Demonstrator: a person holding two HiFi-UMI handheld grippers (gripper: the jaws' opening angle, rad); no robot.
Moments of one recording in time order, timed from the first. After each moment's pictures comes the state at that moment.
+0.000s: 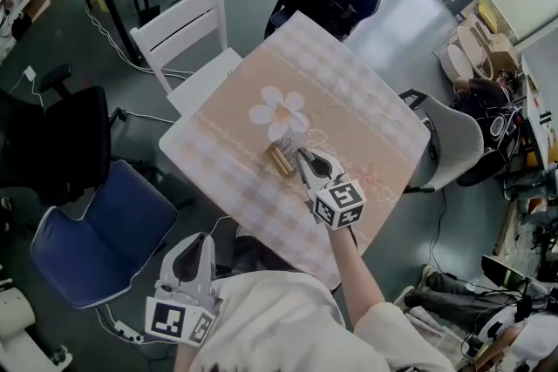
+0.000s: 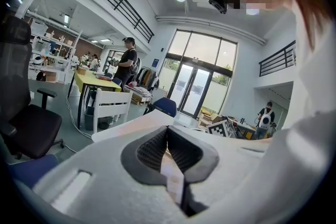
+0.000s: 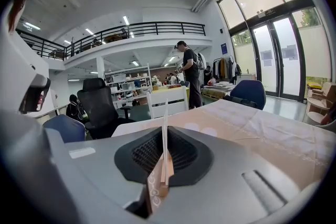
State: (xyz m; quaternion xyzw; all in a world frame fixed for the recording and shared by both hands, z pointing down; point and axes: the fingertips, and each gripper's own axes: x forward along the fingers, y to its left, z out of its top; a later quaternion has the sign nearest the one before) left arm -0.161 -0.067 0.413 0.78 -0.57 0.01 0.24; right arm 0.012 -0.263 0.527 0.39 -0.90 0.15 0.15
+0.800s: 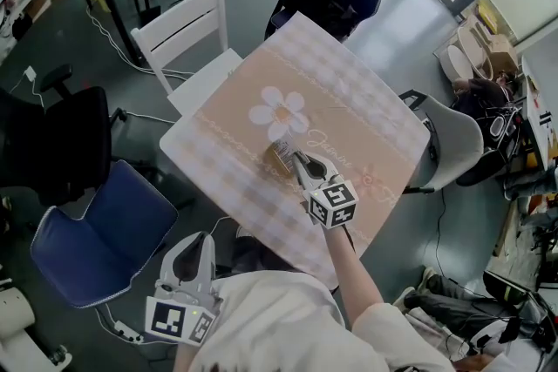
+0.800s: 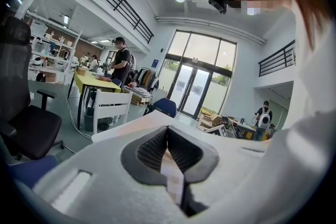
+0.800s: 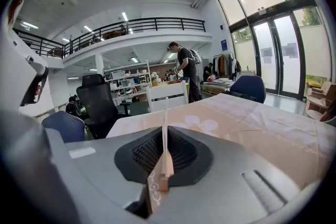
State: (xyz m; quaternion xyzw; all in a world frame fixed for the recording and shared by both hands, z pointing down) left arm -0.160 -0.065 0.409 0.79 -0.57 0.01 0.23; right arm 0.010 -0.258 0.553 0.39 -0.89 0.16 0.16
